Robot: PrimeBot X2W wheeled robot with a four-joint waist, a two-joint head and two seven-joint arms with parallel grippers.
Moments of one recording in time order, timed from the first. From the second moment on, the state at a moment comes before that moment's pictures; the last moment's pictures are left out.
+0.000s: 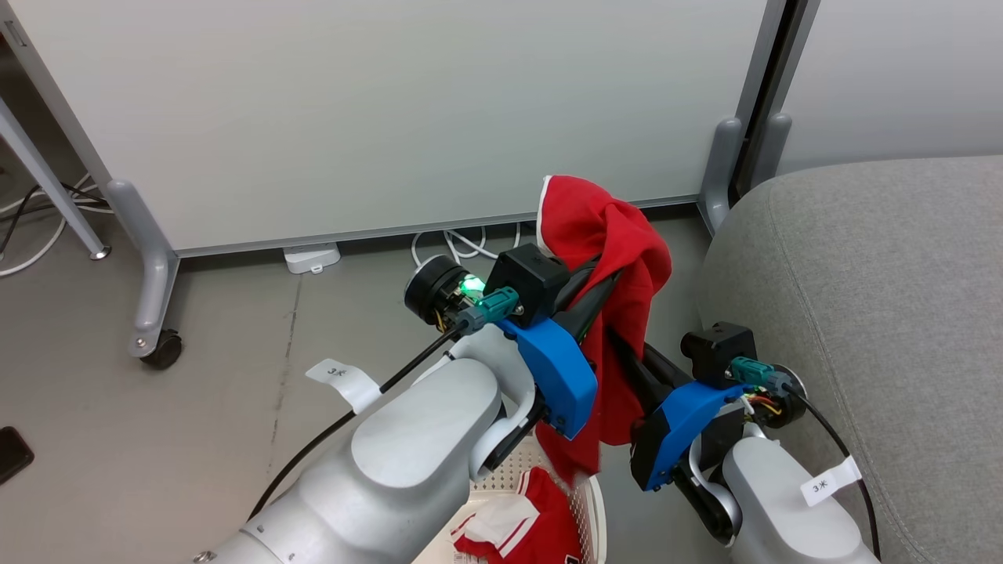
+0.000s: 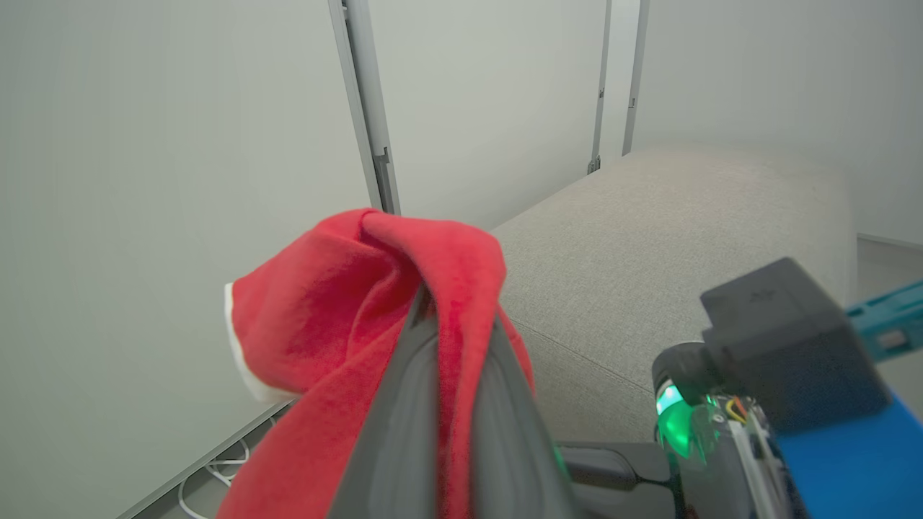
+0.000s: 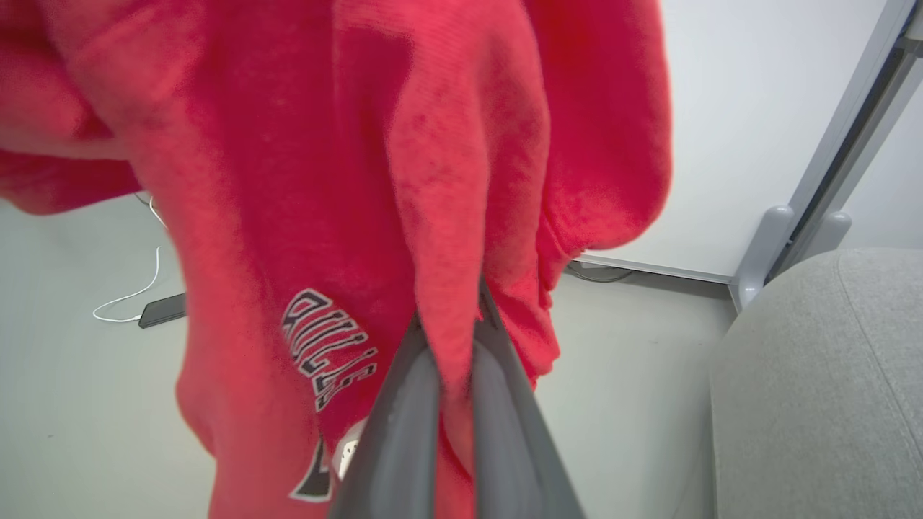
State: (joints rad) left arm -0.81 0.05 -1.05 0.63 -0.71 -0.06 -0.18; right arm -0.49 -0.05 0.37 0.71 0.27 0.13 -0.14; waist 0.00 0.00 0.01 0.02
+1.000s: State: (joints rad) left arm -0.82 0.05 -1.05 0.67 -0.77 -0.04 -0.22; right arm -0.53 -0.05 0.36 0.79 0.31 0.13 -0.21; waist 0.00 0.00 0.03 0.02
